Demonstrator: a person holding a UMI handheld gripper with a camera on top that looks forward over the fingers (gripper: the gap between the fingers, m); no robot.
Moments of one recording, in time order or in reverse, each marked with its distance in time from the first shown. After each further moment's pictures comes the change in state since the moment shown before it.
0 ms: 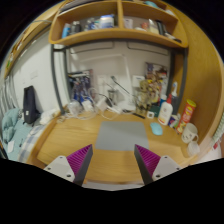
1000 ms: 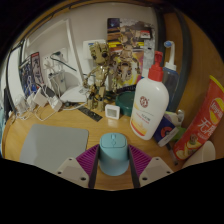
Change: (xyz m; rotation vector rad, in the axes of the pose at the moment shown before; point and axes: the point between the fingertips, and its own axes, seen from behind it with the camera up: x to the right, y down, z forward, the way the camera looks) arm 0.259 0.013 0.290 -0.128 0.068 0.024
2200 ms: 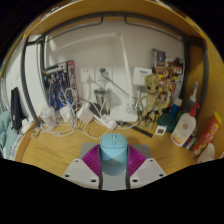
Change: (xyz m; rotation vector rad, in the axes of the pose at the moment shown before) arm -0.208 -0.065 -0.079 0.102 -0.040 -0.023
